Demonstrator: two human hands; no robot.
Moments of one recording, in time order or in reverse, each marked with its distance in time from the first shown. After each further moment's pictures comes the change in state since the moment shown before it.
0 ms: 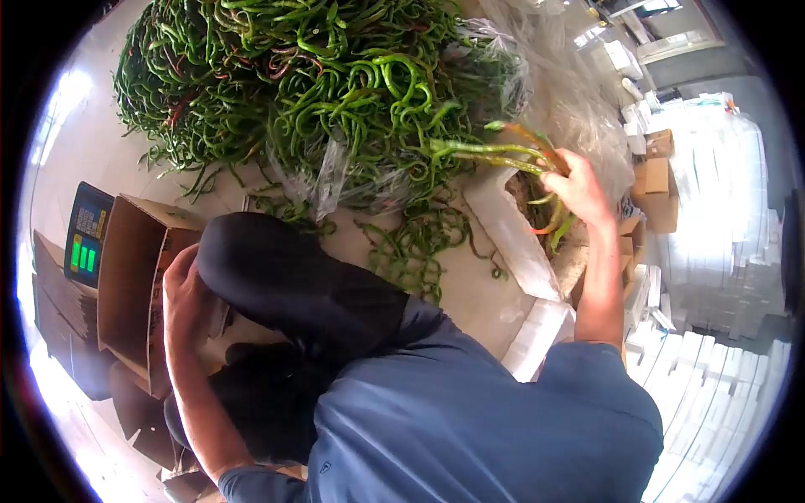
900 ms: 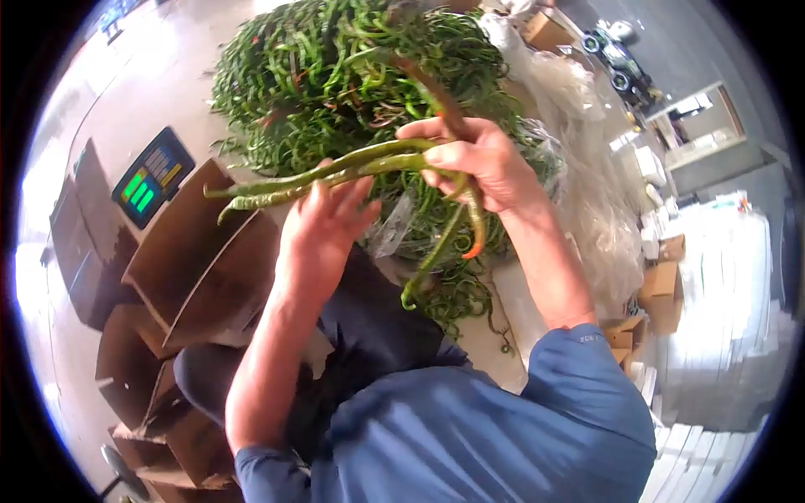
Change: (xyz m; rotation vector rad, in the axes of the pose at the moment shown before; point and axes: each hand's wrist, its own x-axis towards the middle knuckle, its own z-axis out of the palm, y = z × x) left_hand -0.017 0.080 0.053 -1.381 -0.231 0.277; right_hand 0.012 -0.282 0.128 0.714 -0.742 -0.487
